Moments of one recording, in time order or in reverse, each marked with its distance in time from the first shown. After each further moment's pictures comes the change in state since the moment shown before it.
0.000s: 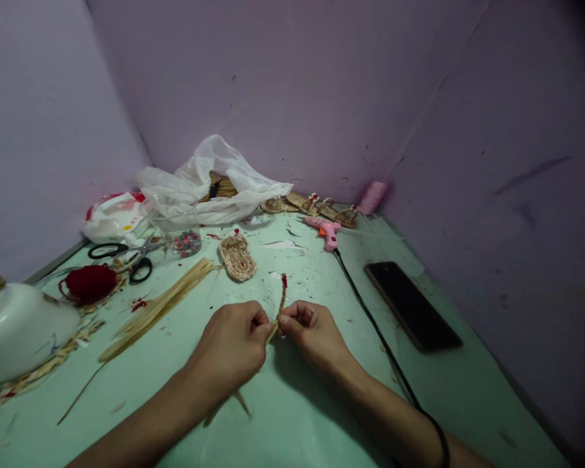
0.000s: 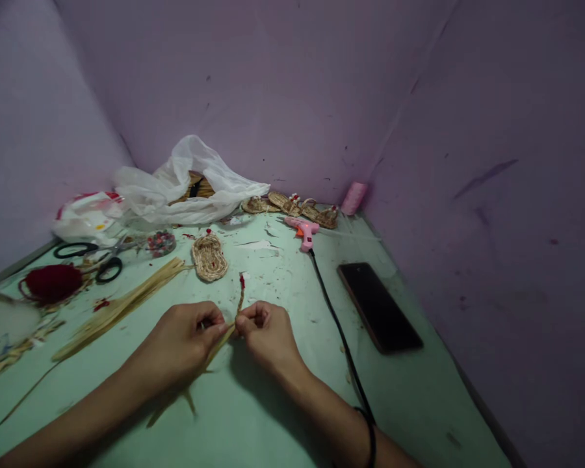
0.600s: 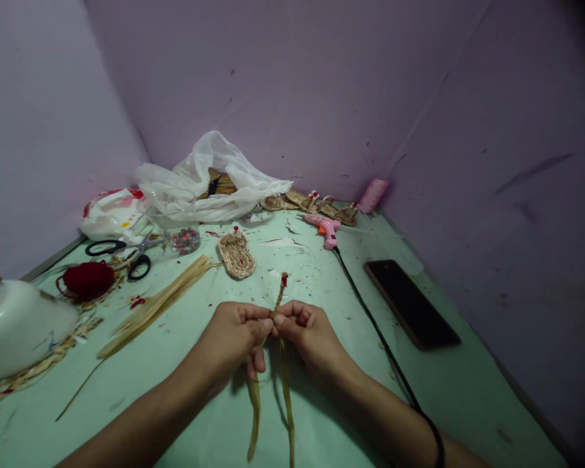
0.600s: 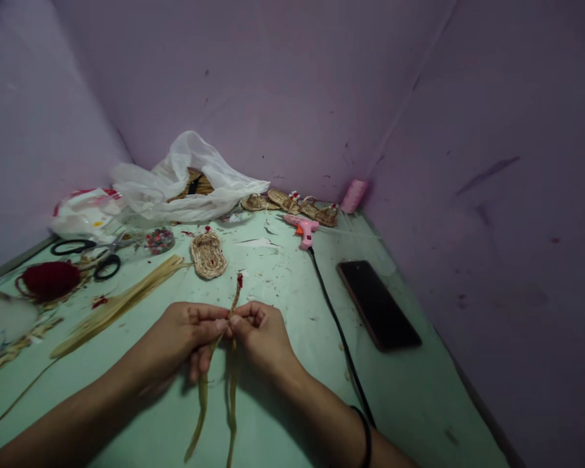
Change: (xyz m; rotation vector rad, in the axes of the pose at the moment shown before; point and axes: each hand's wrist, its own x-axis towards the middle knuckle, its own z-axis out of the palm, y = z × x) left_hand 0.002 0.004 0.003 -0.763 -0.189 -0.361; right_hand -0.005 0.006 0.004 0.216 -0.126 0.043
